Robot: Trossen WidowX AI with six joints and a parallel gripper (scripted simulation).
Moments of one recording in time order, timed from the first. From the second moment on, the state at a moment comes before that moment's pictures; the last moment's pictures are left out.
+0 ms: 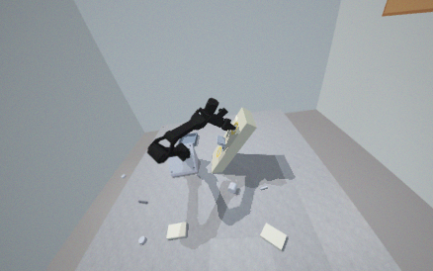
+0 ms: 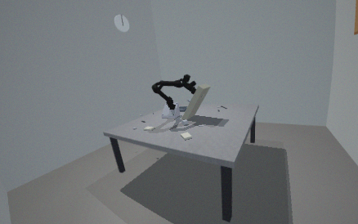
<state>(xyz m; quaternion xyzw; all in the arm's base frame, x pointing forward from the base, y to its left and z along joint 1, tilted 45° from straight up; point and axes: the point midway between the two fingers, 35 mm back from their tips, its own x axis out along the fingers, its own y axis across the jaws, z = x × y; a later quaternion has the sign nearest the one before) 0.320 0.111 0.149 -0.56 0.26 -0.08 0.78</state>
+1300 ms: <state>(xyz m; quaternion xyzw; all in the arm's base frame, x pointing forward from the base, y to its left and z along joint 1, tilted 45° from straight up) 0.289 0.127 0.159 -0.24 0.23 -0.18 0.93</state>
